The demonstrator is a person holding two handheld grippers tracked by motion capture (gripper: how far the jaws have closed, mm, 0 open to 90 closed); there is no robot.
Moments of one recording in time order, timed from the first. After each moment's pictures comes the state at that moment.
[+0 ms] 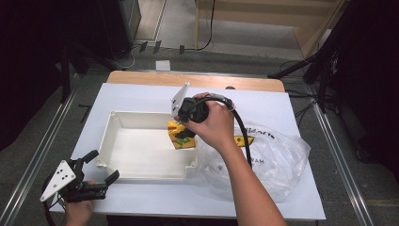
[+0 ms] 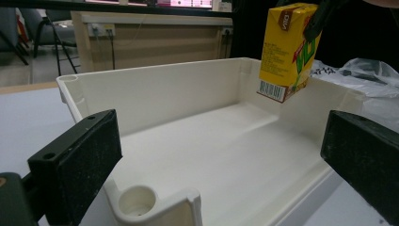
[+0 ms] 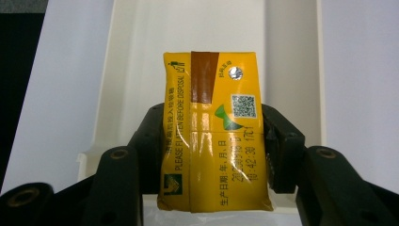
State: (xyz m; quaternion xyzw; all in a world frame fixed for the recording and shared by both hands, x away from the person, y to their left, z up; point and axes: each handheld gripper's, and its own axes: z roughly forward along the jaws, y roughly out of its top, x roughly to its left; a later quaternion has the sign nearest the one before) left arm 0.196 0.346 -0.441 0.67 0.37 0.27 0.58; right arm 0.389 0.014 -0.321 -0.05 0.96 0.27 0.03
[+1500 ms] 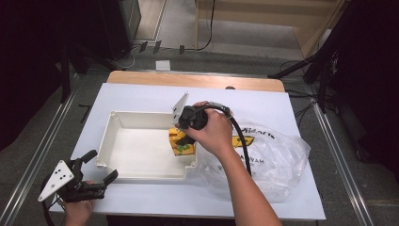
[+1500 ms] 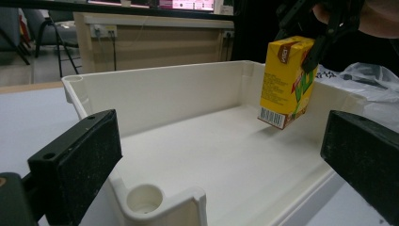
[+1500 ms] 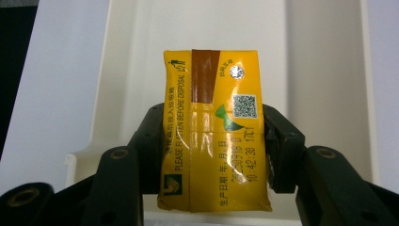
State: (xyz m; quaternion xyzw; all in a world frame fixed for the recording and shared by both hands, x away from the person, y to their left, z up) left arm 0.195 0.350 -0.441 0.67 0.37 0.27 0.58; right arm 0.389 0.015 -0.353 -0.04 0.96 0.26 0.01
